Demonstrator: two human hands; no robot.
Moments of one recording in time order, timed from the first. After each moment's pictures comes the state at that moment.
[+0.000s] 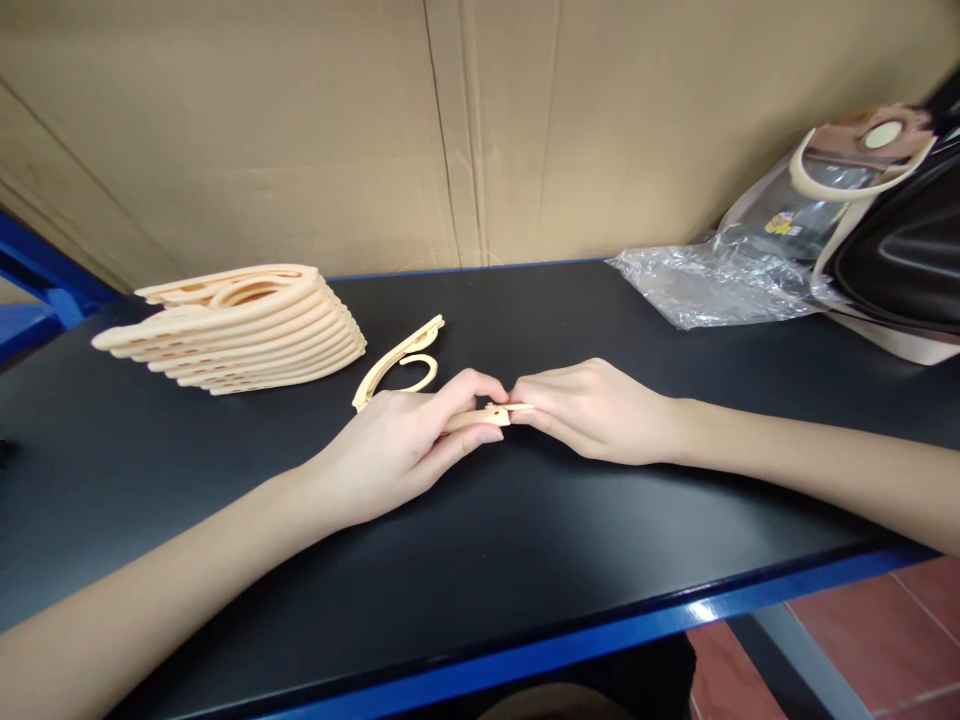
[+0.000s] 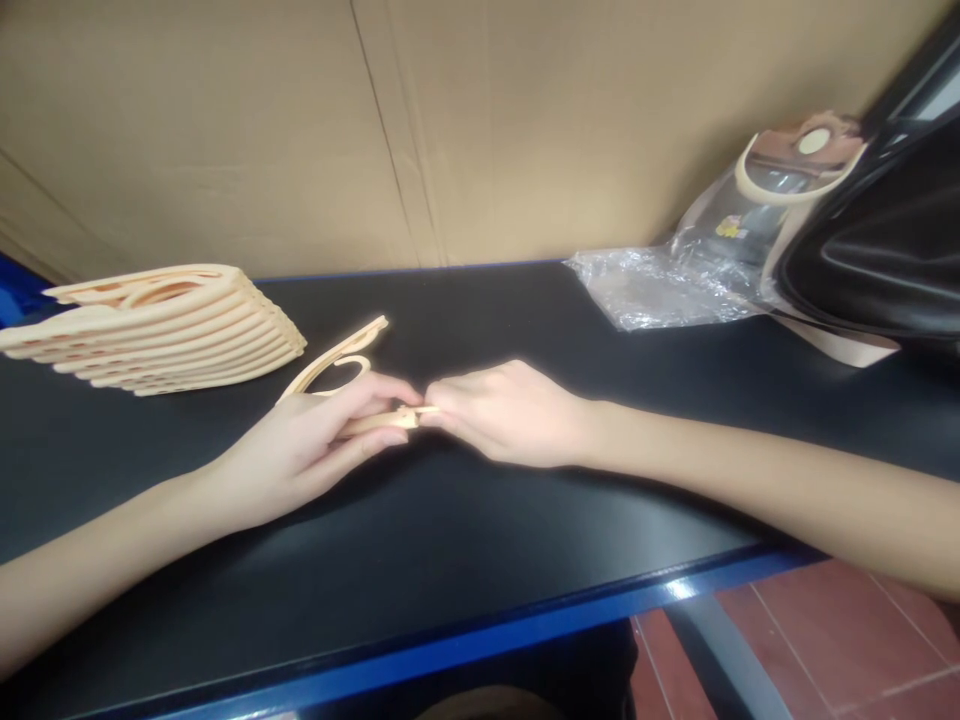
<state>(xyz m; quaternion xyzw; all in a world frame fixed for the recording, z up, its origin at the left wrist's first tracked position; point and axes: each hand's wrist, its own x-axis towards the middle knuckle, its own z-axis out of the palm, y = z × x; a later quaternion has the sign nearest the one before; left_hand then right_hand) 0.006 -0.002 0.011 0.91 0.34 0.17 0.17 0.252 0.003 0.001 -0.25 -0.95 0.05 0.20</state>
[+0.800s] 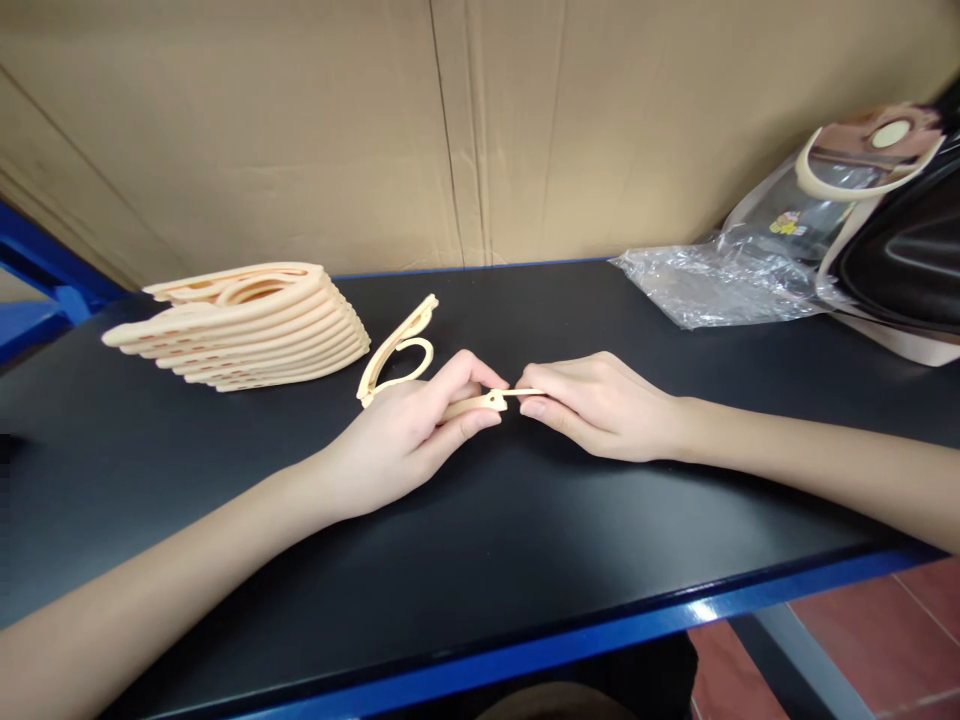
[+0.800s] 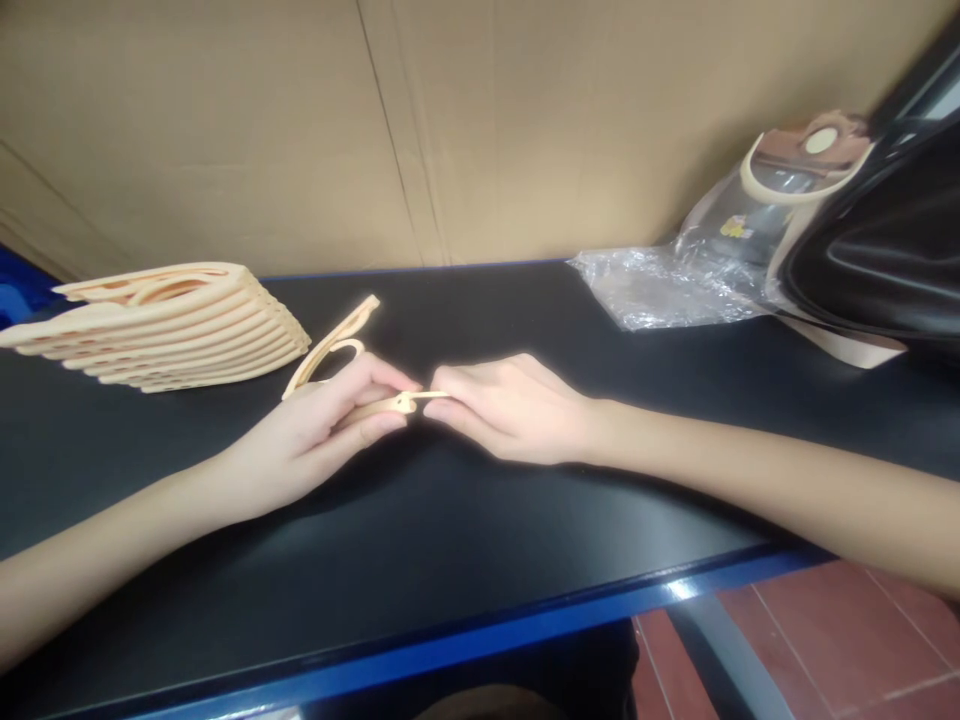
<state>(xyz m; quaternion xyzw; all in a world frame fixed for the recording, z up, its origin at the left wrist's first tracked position) 0.012 -0.003 0.022 0.88 0.35 0.18 0.25 0.255 0.002 0.000 -0.30 -0.92 0.11 0.22</state>
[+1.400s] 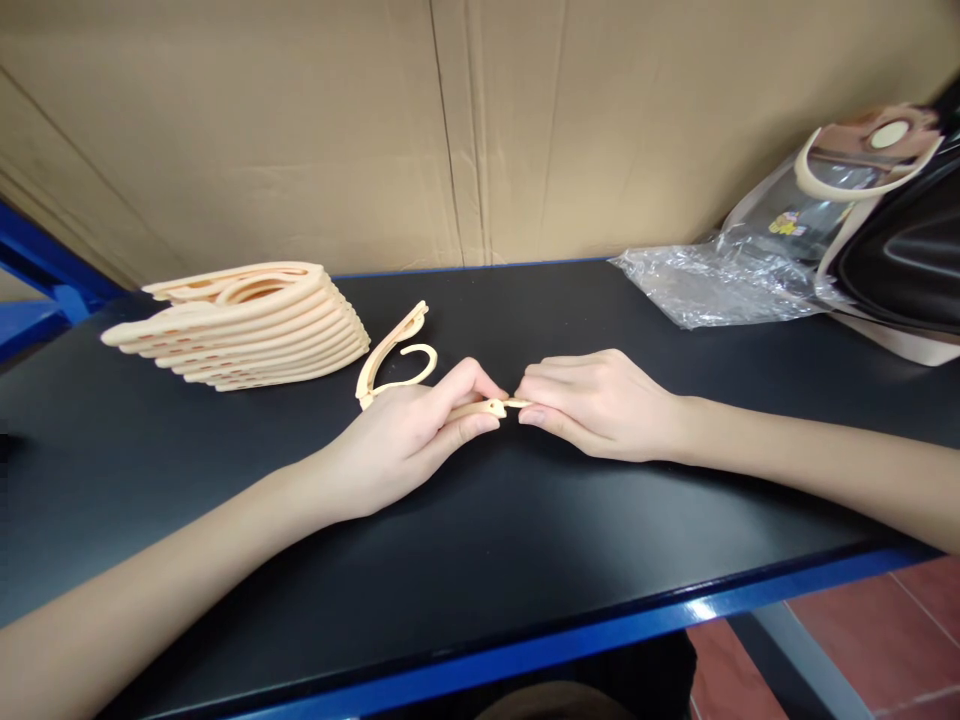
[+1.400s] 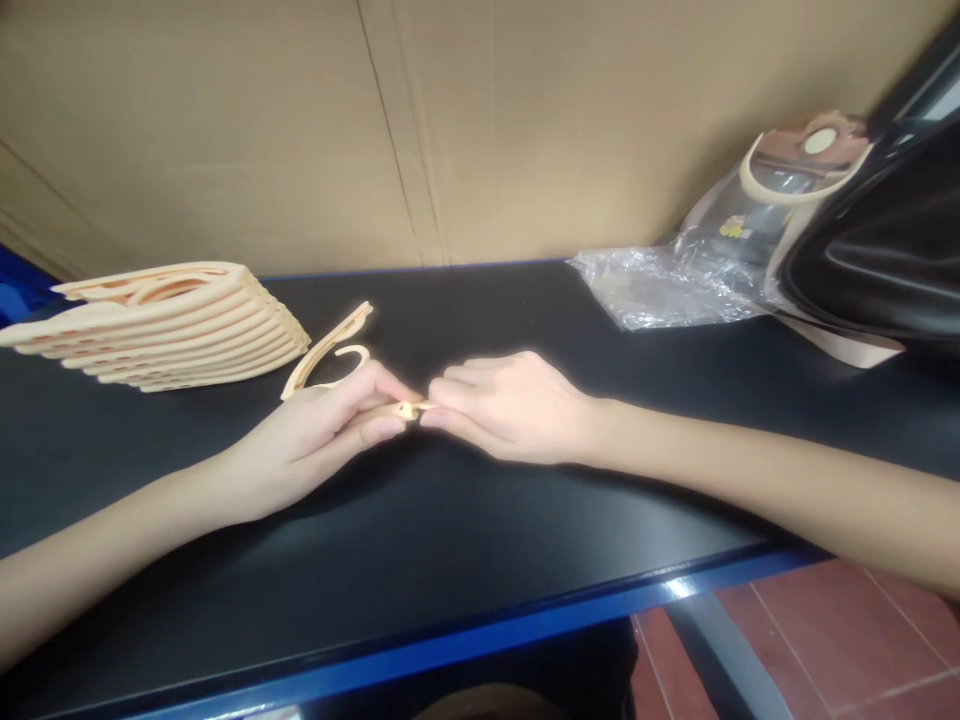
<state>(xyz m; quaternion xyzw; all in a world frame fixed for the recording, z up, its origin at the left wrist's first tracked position) 0.010 -0.003 0.019 0.88 0.37 0.15 0.25 0.254 0.002 0.001 -0.26 -0.94 -0.04 0.21</state>
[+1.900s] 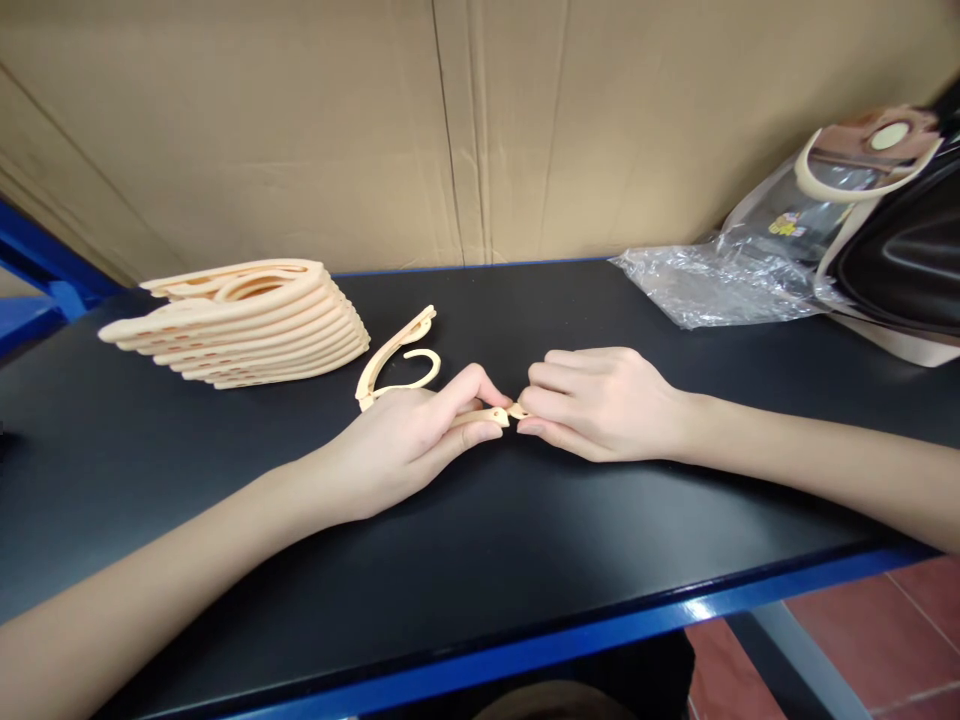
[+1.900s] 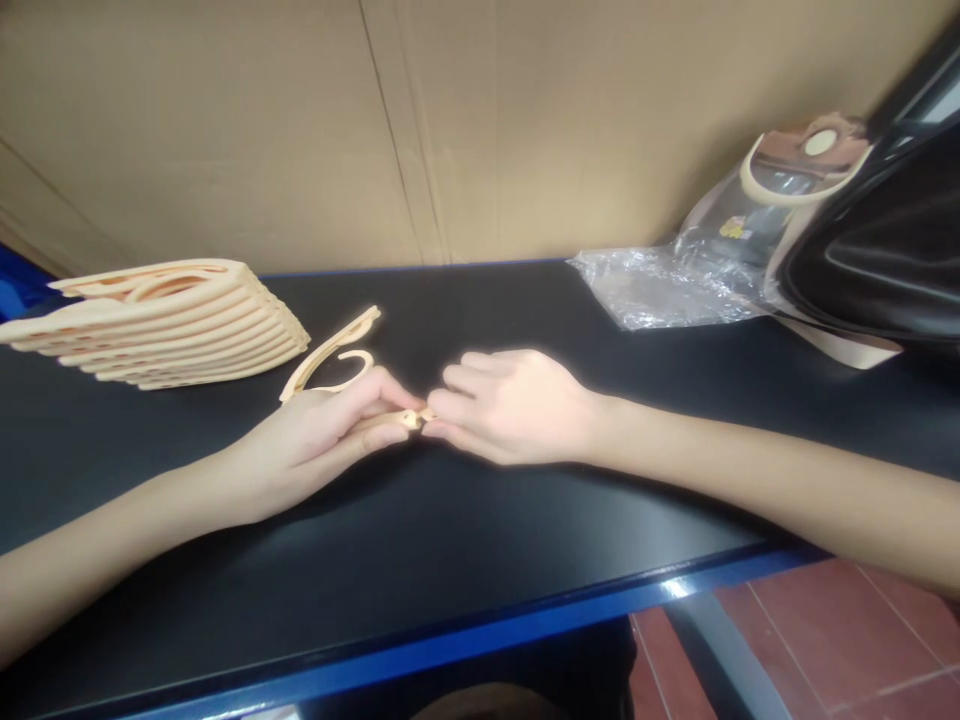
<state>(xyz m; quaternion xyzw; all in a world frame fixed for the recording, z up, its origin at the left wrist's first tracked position) 0.010 -0.002 0.020 0.89 0.34 0.12 0.26 0.253 0.000 0.005 -0.20 -0.94 -0.20 0.20</state>
